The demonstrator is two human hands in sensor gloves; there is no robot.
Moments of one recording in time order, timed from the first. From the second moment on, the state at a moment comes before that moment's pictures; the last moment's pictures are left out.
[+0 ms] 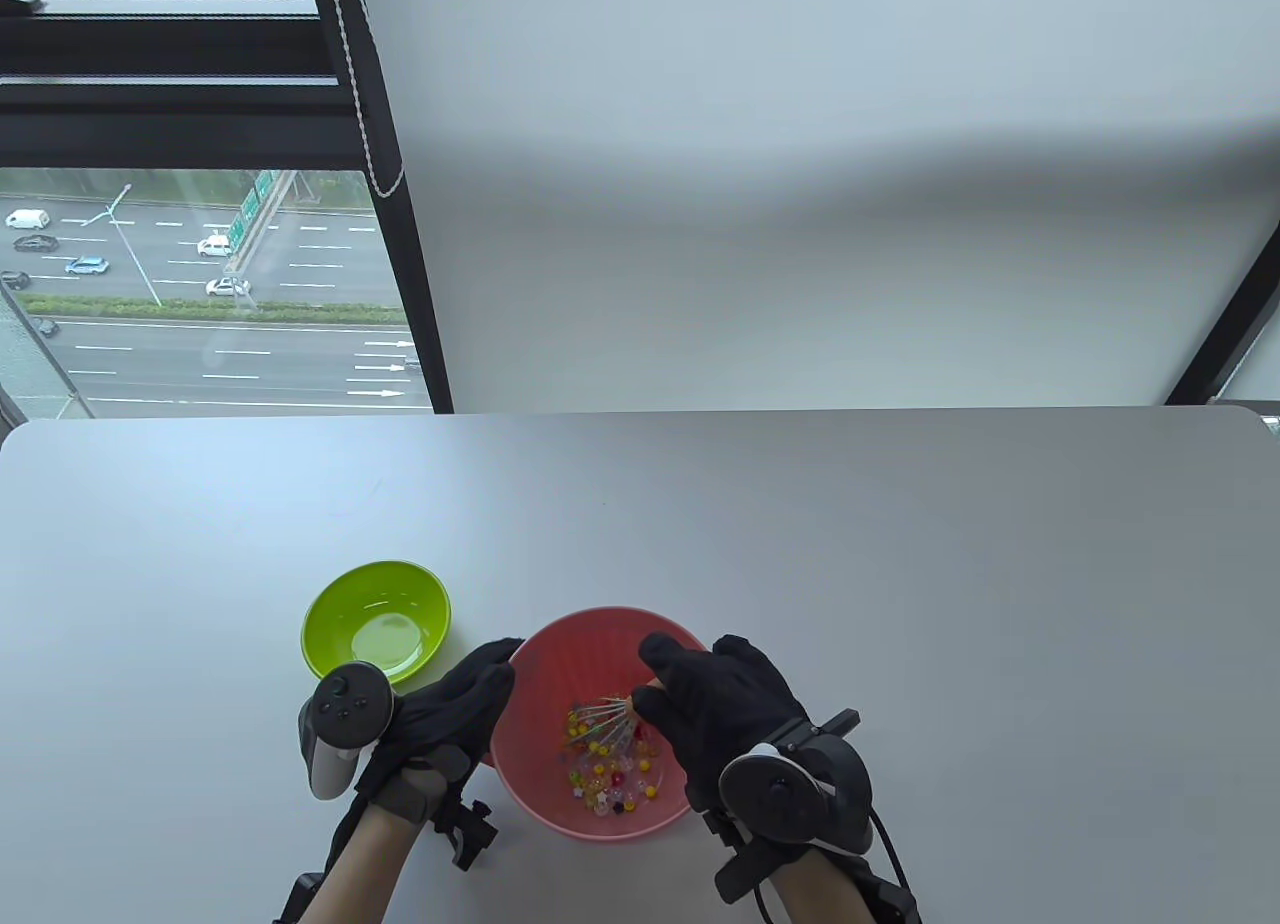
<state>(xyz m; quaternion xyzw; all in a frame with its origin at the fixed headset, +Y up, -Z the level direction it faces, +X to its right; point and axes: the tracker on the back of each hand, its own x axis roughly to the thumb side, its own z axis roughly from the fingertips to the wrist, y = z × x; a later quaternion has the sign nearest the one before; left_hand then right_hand) -0.251 -0.749 -0.352 -0.01 -0.19 0.54 0.82 0.061 -0.651 -0.278 0.23 -0.29 0.90 0.23</state>
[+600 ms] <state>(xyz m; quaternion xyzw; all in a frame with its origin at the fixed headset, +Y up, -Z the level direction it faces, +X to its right) -0.252 -0.749 -0.352 -0.01 -0.19 0.54 0.82 0.066 -0.648 -0.273 0.22 -0.34 0.89 0.19</state>
